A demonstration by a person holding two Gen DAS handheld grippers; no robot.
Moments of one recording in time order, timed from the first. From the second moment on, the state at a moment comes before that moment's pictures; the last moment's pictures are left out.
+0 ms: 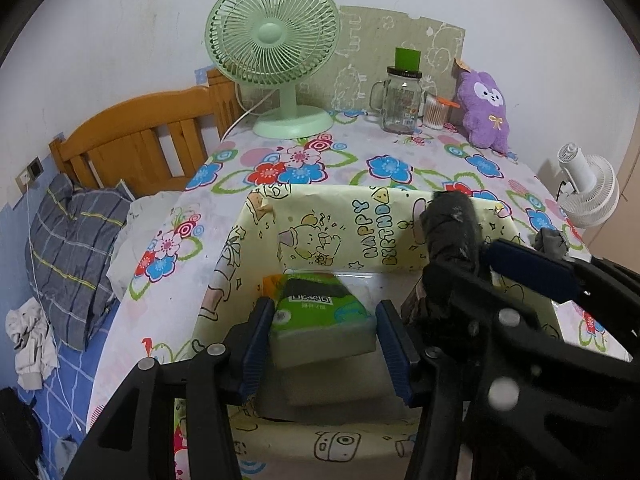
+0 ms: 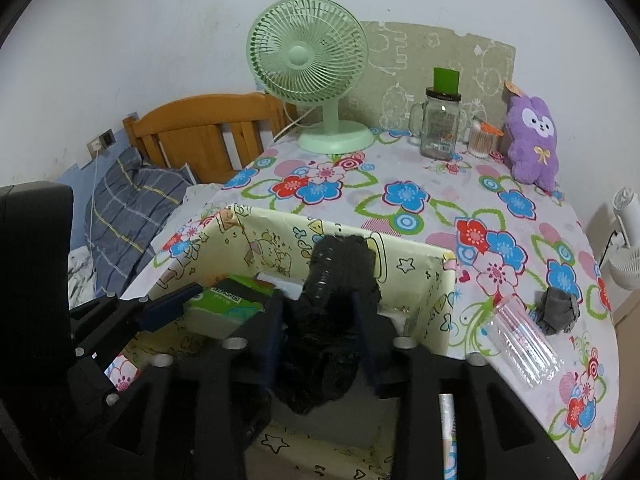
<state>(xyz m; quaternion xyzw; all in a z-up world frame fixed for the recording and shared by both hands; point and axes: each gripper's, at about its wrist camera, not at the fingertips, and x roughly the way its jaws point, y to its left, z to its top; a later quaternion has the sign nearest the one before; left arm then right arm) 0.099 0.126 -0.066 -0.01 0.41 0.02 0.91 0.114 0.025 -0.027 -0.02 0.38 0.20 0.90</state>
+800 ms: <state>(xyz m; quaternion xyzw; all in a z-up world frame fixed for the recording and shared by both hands) 0.100 0.114 -0.055 -0.01 0.40 0.00 0.92 0.116 0.008 -0.024 0.00 0.38 0.18 0.91</state>
